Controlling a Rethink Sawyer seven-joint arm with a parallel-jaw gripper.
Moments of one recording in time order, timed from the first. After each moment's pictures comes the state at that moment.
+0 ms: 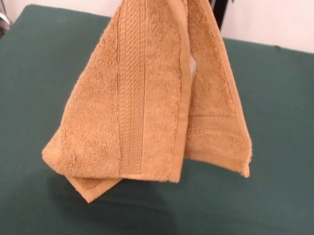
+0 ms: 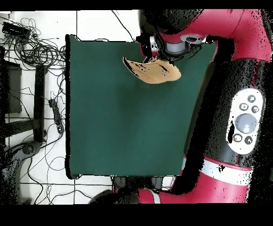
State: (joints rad) arm -0.24 -0.50 0.15 0.59 -0.16 1.66 1.45
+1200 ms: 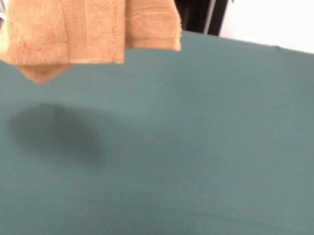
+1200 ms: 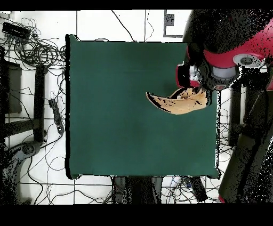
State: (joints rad) arm -0.35 -0.67 0.13 0.73 -0.29 1.90 1.42
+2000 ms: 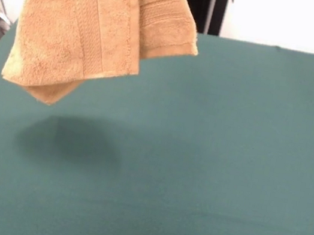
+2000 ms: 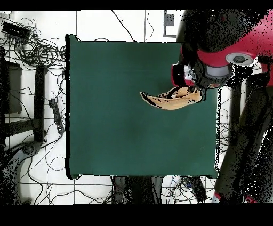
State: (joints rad) arm -0.35 -0.66 0.14 0.74 -0.28 1.89 1.42
